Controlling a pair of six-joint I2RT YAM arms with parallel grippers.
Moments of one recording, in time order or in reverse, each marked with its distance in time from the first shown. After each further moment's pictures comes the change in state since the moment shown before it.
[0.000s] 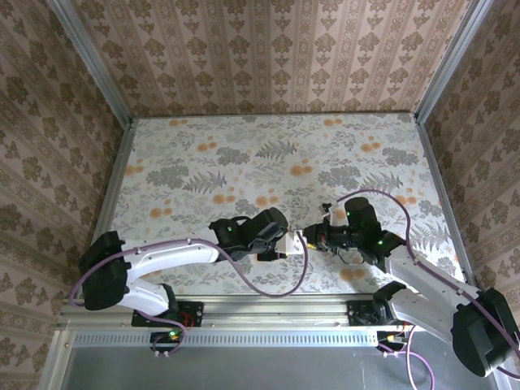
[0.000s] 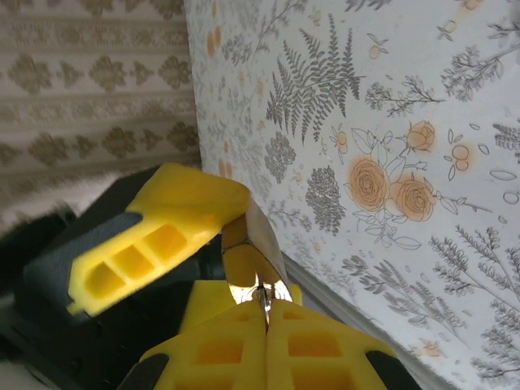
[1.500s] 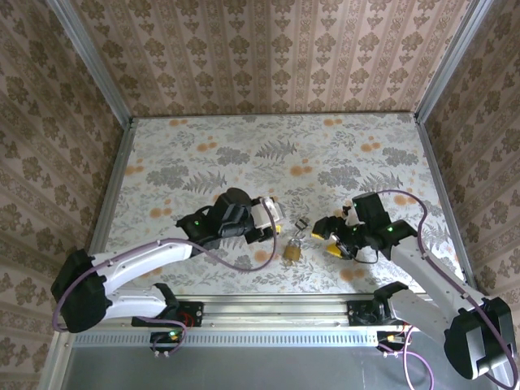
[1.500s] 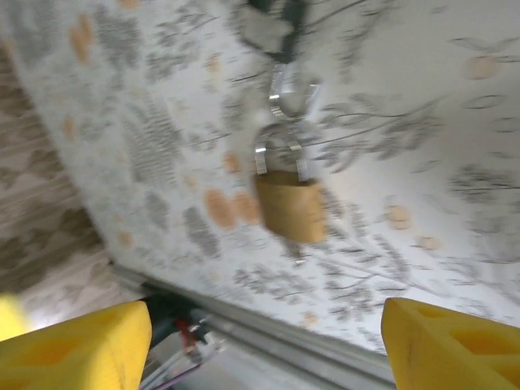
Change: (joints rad) left arm 0.259 -0.201 -0.147 0.209 0.250 -0.253; right arm -0.130 0.000 0.169 -0.616 0.223 -0.171
